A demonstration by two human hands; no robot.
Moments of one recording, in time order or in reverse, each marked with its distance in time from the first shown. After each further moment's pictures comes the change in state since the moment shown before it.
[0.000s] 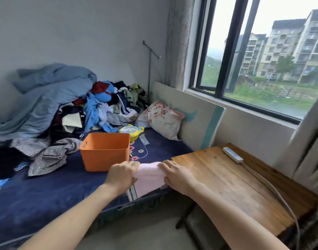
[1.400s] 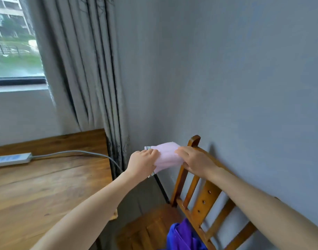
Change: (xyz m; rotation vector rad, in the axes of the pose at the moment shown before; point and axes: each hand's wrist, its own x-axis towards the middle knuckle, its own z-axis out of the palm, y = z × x) left_hand 0.126 0.468 0.046 -0.719 0.101 1.376; right_hand -0.375 0.032 -0.098 -0.608 -0.040 1.362
